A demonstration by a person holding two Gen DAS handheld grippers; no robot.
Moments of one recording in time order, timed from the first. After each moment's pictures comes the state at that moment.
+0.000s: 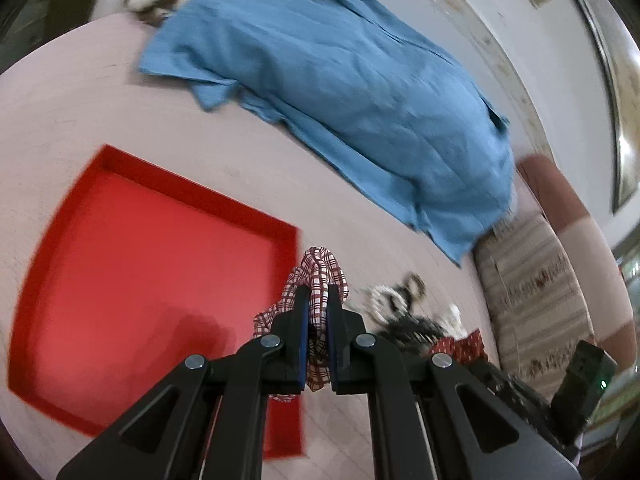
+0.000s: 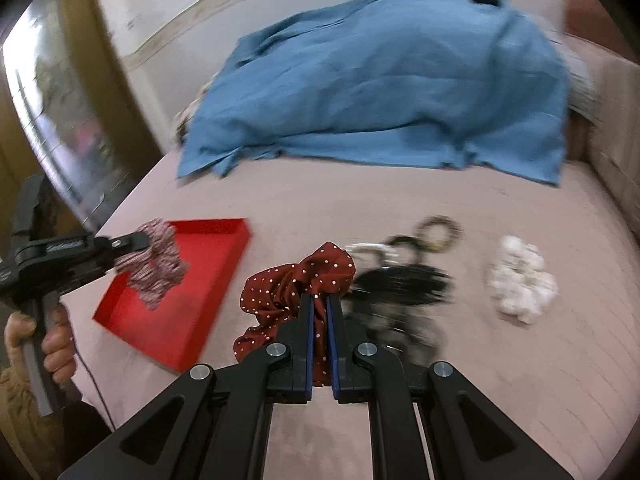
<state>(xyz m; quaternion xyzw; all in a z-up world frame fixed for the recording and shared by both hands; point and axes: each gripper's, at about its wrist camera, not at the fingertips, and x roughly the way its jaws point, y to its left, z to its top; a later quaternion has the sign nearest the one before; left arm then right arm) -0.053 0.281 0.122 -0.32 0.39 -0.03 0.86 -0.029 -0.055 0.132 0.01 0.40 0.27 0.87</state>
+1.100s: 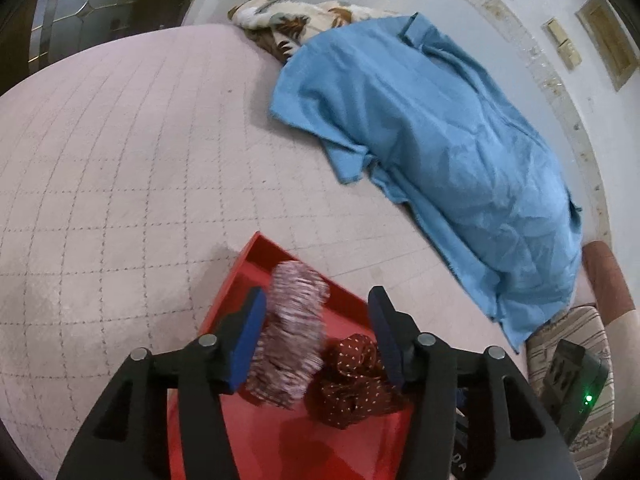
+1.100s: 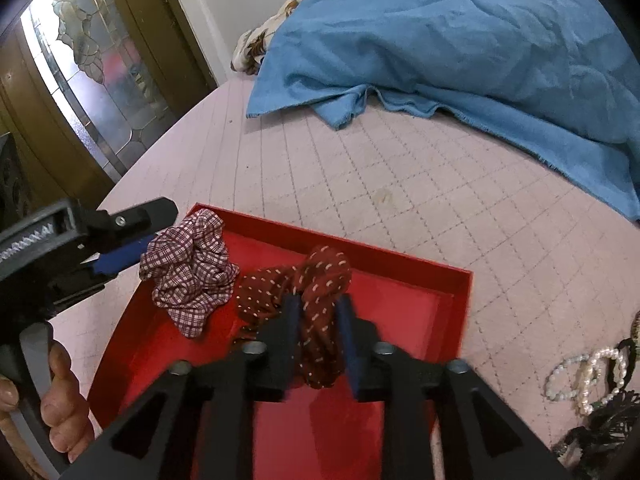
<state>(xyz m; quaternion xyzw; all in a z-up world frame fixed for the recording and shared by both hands) -0.036 0.407 0.091 -0.36 0.35 0.11 0.86 0.049 0.196 0.063 -0.05 0.45 0.36 0.82</state>
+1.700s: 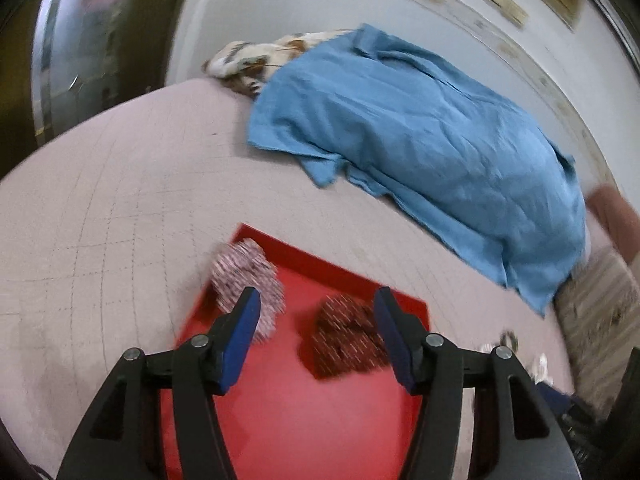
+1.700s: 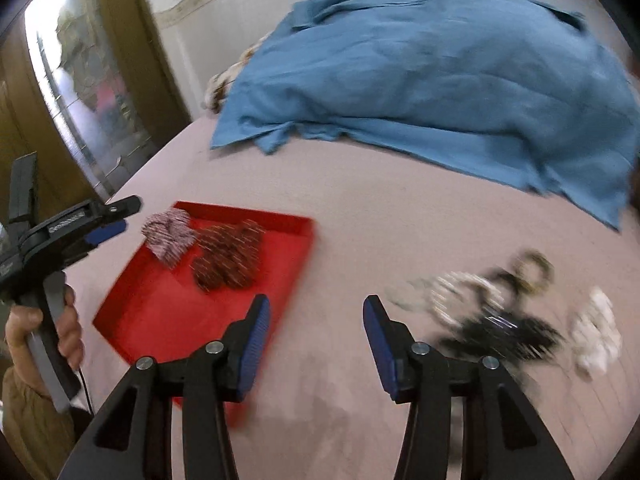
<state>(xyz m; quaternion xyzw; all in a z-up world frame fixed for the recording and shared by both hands) -0.081 0.331 0.128 -0.24 0.33 0.13 0.91 -0.011 0.028 0.110 -0.03 0.41 0.30 0.86</state>
